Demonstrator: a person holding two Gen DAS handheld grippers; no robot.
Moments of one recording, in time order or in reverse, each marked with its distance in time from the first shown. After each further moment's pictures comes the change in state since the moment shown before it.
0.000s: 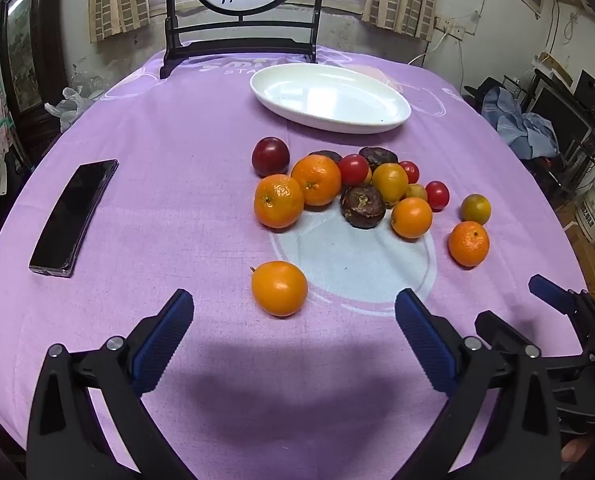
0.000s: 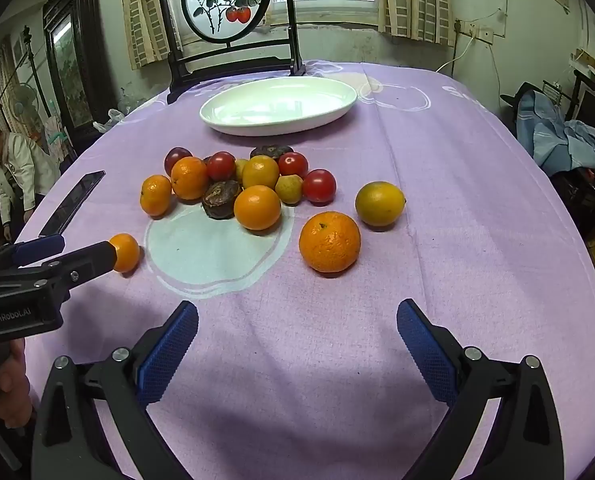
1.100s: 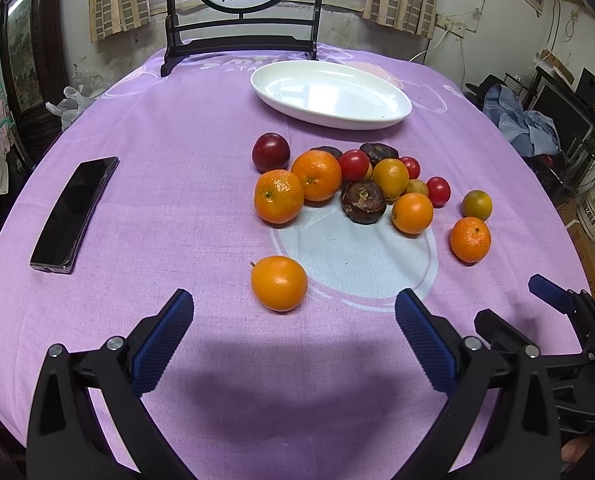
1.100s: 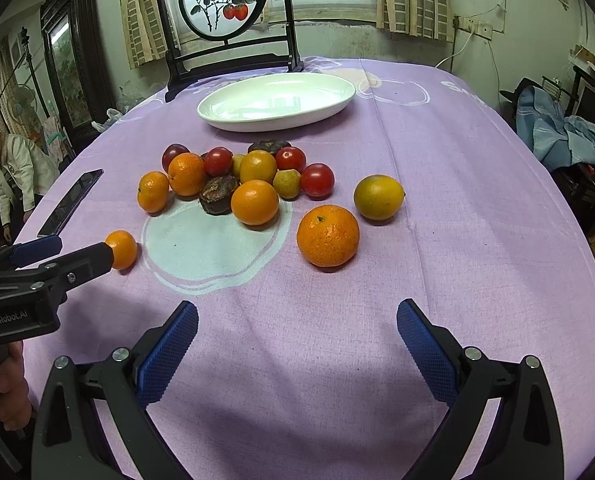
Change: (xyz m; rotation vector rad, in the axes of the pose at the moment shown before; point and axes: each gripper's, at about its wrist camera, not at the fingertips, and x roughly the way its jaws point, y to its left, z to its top) left arm 0.007 0.001 -0.006 0.000 0.001 0.002; right arm 0.005 0.000 -0.004 0.008 0.012 0.001
